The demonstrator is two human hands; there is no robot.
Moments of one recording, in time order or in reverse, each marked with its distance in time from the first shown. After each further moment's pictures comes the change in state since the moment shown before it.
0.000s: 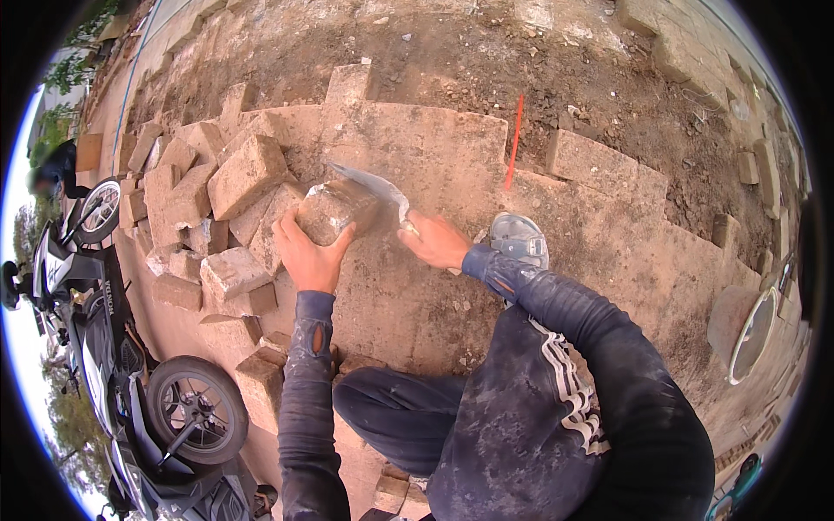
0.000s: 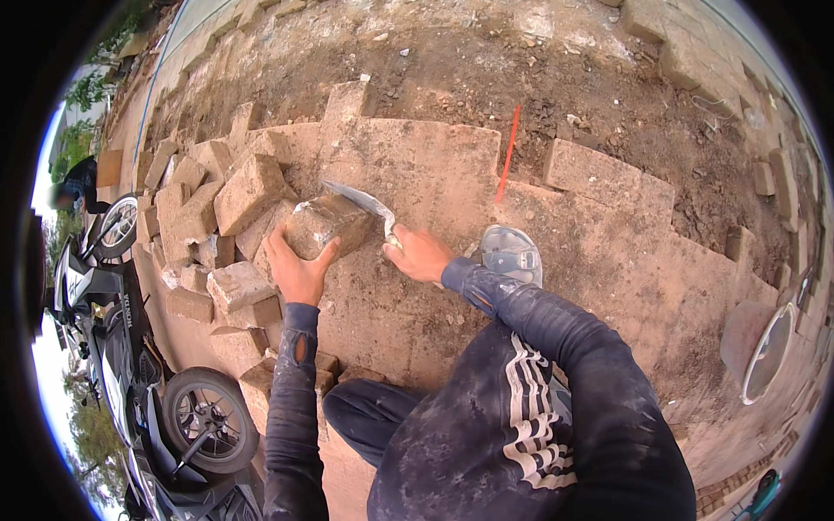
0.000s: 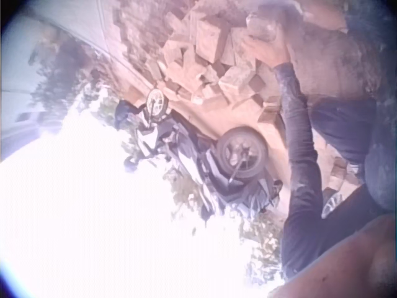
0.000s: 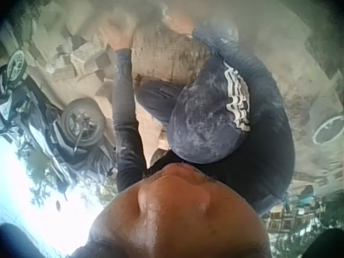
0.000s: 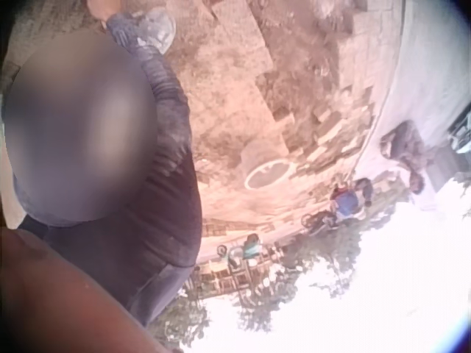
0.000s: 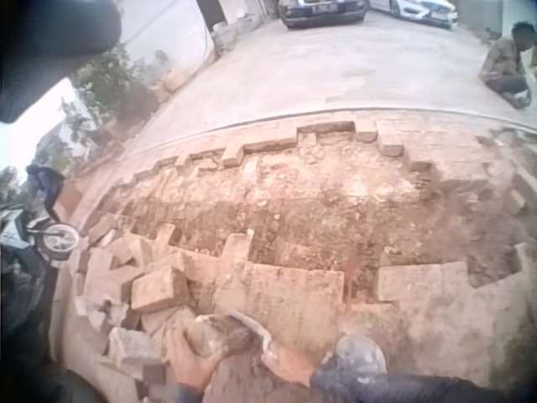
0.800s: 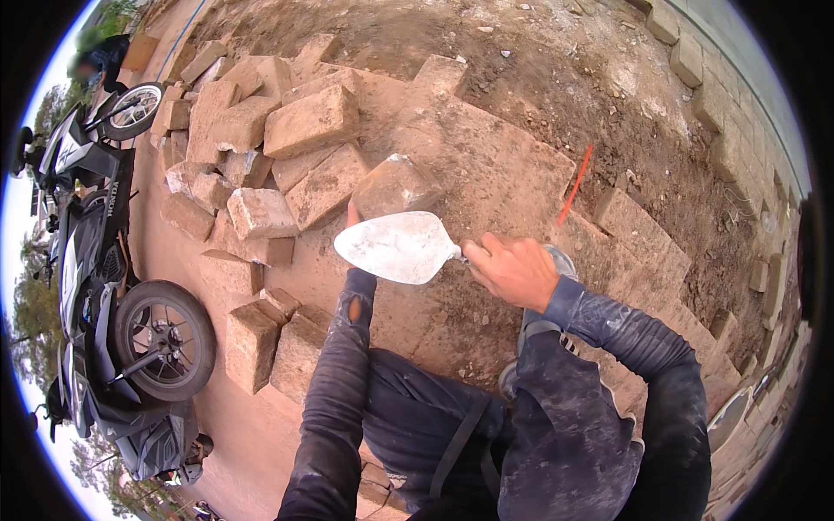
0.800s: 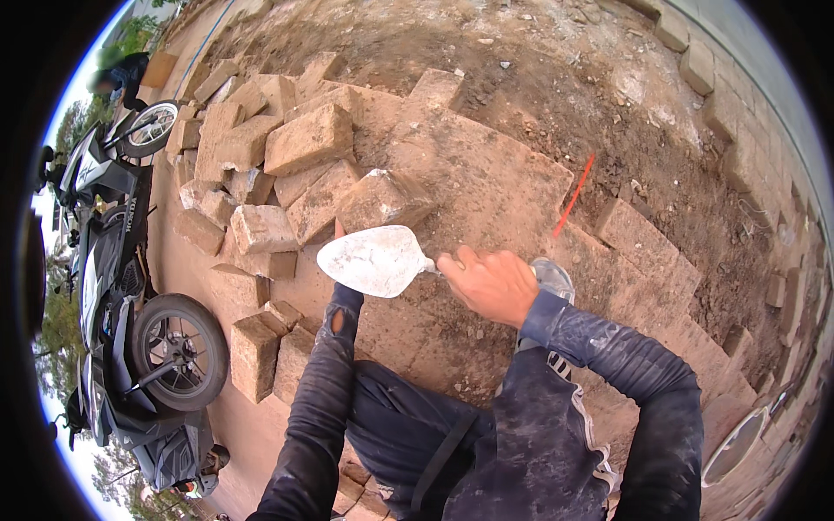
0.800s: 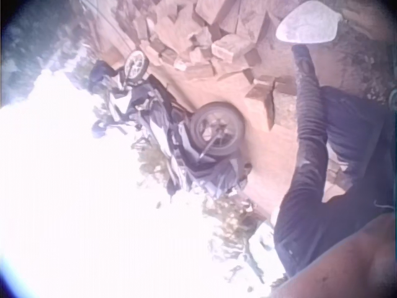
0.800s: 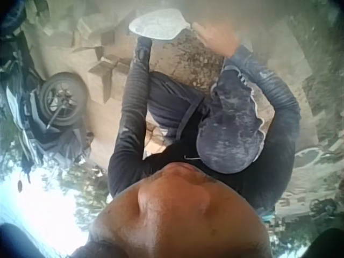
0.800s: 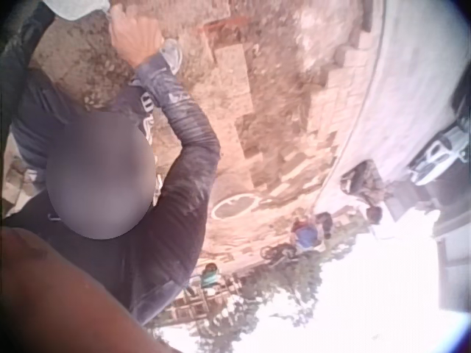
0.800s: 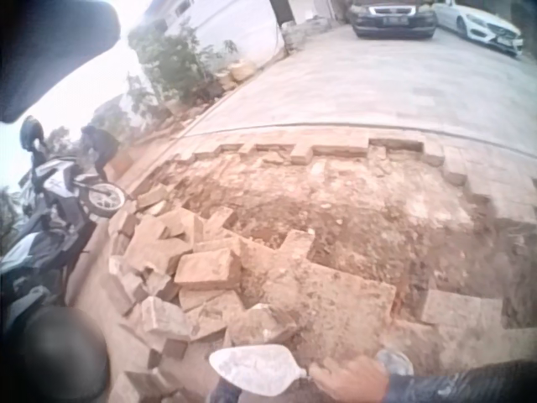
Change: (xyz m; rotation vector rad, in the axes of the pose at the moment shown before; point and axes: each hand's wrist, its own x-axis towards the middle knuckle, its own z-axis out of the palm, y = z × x) left_hand -0.050 -0.054 0.076 -1.709 -0.123 -0.853; right_hand -0.066 -0.066 -0.068 -0.737 0.016 -0.668
